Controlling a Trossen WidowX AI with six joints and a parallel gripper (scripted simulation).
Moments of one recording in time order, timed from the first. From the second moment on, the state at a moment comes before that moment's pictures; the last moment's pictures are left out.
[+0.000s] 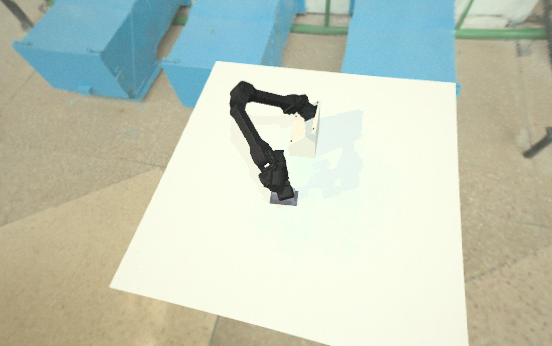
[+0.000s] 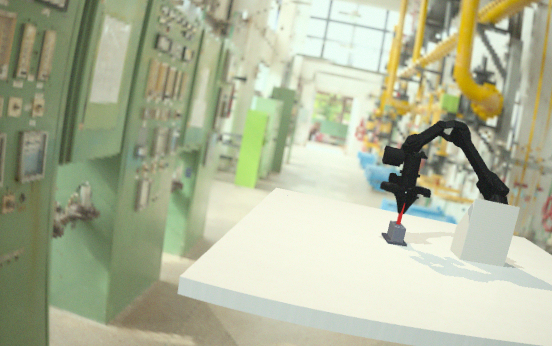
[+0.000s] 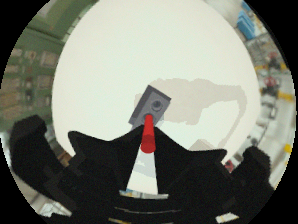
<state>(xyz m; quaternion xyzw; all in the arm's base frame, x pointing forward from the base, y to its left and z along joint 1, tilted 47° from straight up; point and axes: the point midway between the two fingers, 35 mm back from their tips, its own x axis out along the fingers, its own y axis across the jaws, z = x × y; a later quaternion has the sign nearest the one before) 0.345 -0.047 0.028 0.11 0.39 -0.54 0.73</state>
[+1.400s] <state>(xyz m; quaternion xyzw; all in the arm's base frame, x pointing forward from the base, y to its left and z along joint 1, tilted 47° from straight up) 0.341 -0.036 0.035 0.10 0.40 -0.54 0.73</state>
